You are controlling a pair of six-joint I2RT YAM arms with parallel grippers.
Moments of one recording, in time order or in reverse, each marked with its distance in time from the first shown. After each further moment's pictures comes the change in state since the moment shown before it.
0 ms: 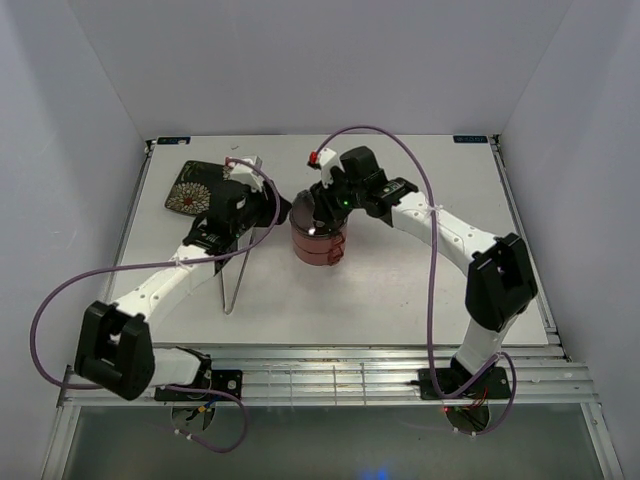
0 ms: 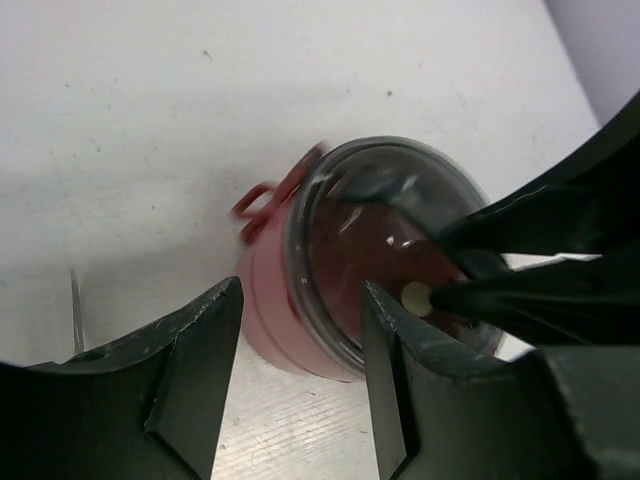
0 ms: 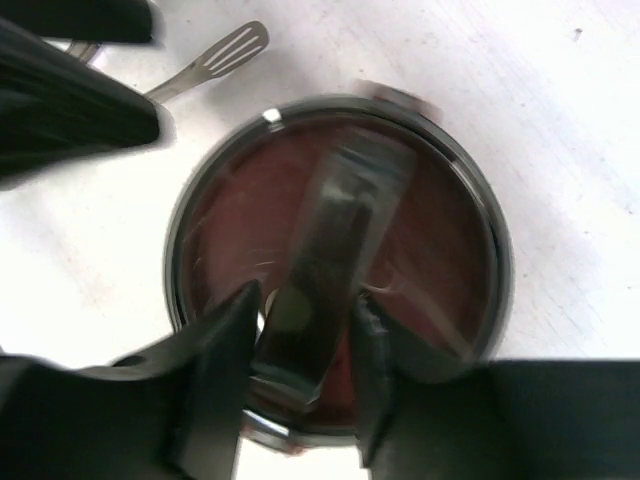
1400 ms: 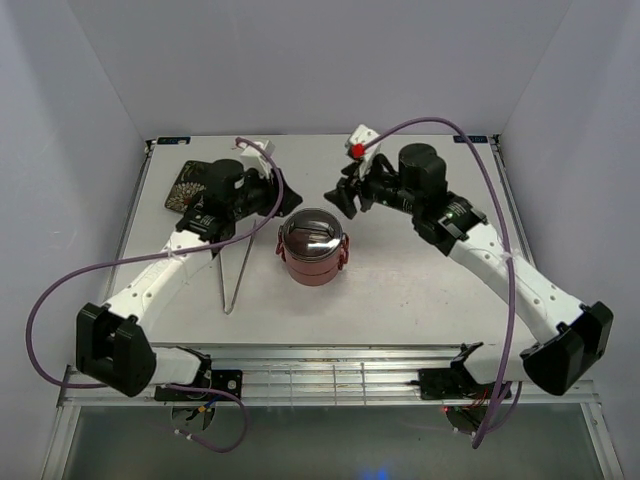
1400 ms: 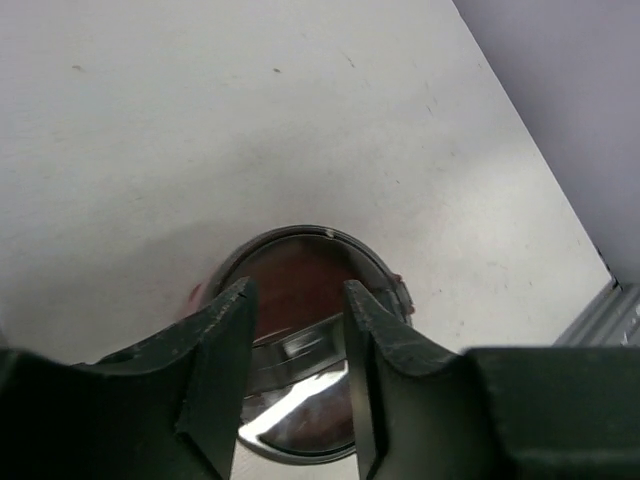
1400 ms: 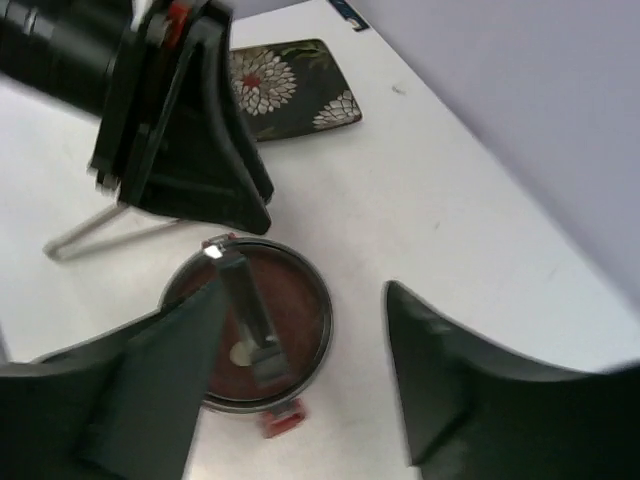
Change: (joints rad) left arm 0.013 -0.019 0.204 -0.214 0.239 0.035; right arm -0.005 -0.416 -0.125 0.150 -0.049 -0.153
